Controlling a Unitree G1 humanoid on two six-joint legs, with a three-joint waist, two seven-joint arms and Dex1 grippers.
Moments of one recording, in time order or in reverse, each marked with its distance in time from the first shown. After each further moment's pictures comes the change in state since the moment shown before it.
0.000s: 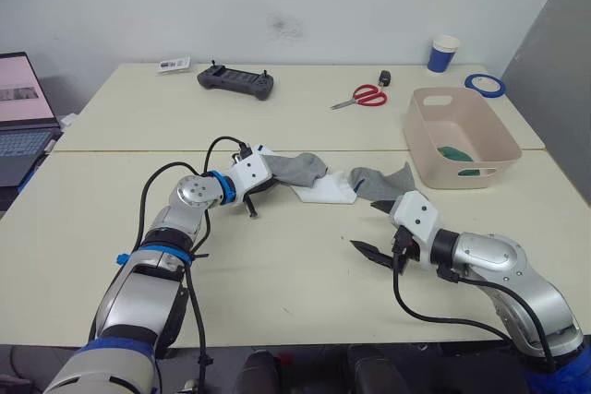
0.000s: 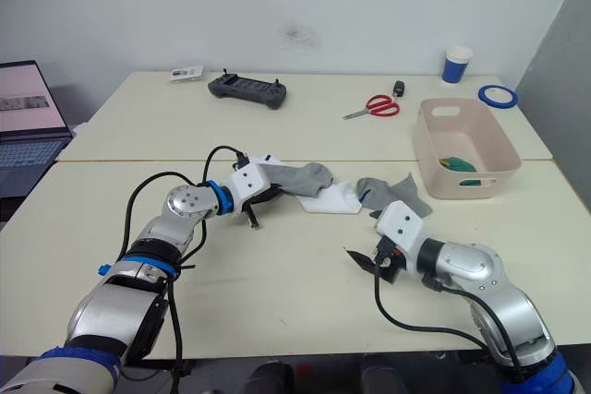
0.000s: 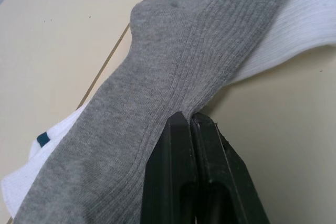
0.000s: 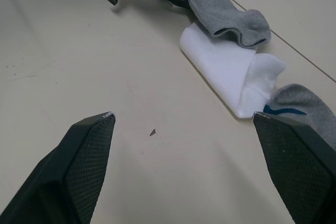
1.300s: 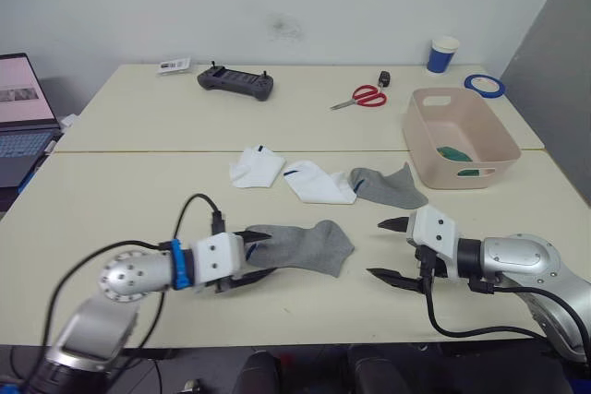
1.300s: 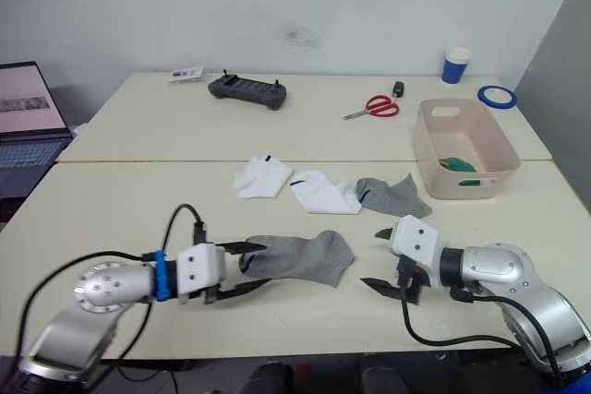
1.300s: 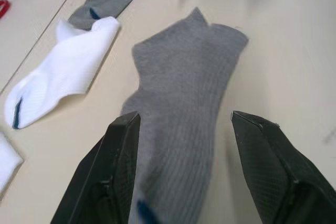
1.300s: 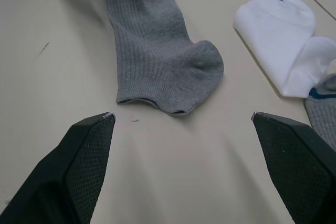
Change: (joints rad) left arm 0.829 0.345 0.182 -1.260 -0.331 0.354 -0.211; right arm 0.046 -0.210 -0.038 -0.043 0.135 -0.032 0.164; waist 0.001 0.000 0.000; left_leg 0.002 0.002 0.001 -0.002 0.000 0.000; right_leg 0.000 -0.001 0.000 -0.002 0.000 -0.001
